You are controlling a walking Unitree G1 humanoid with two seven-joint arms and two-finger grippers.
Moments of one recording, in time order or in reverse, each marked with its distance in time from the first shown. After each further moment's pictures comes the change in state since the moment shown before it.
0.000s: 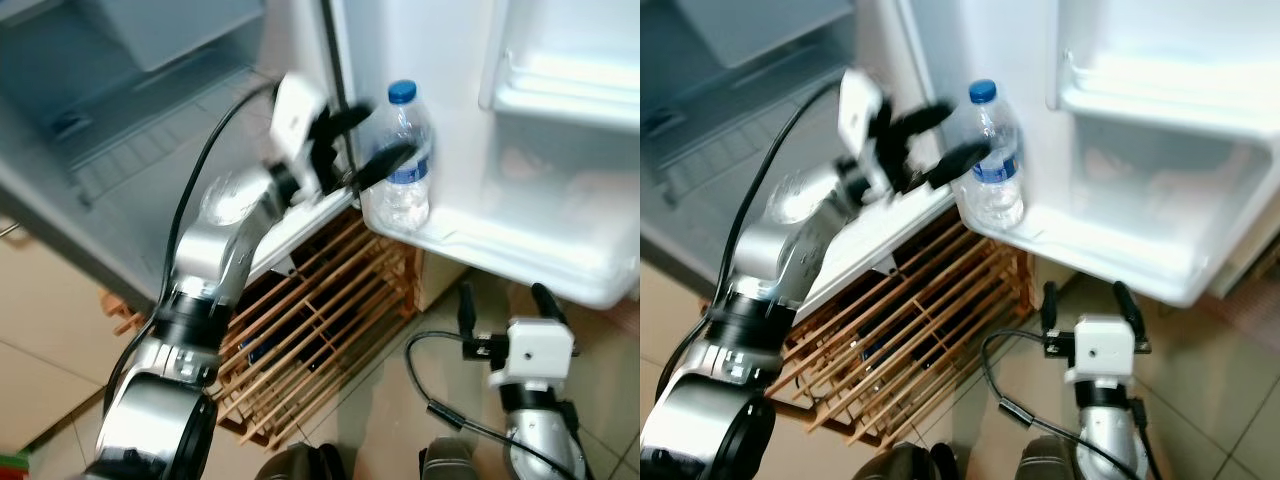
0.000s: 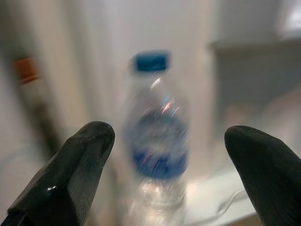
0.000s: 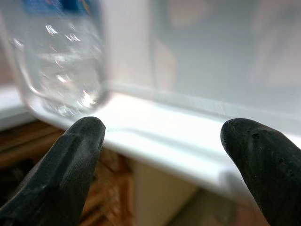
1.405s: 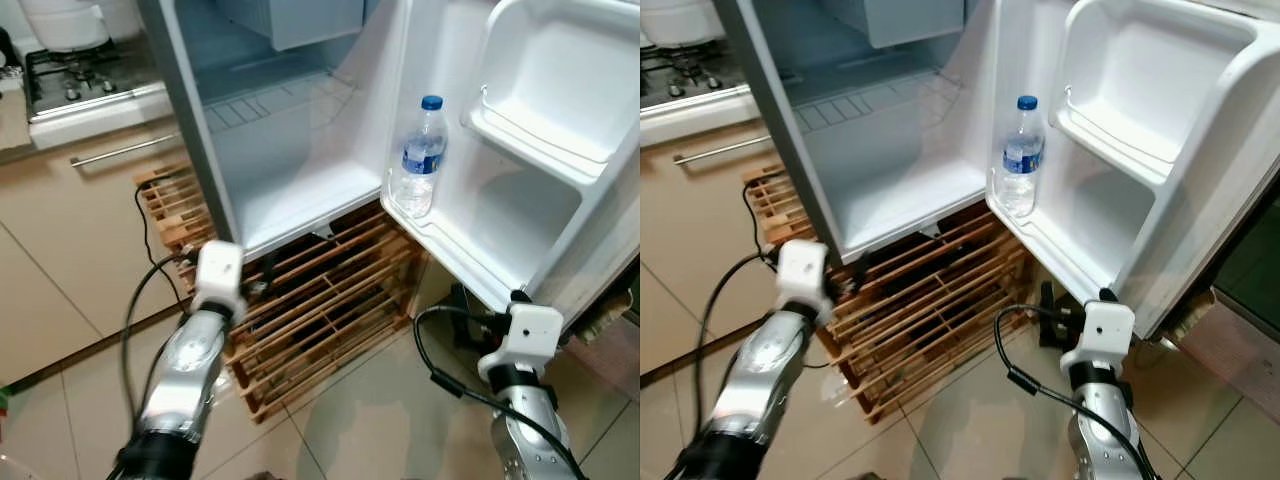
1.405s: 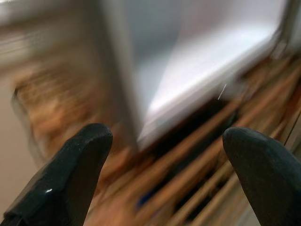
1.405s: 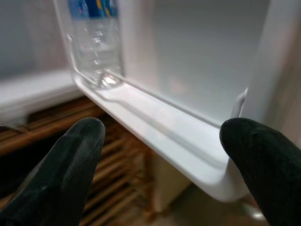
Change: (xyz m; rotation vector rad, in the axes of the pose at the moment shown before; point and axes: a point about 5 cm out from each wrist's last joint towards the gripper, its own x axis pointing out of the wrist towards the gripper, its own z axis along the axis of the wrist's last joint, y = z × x) left arm -0.157 0.002 -0.137 0.076 0.438 0.811; right arm 0.007 -0.013 -0.041 0.101 0.178 -0.037
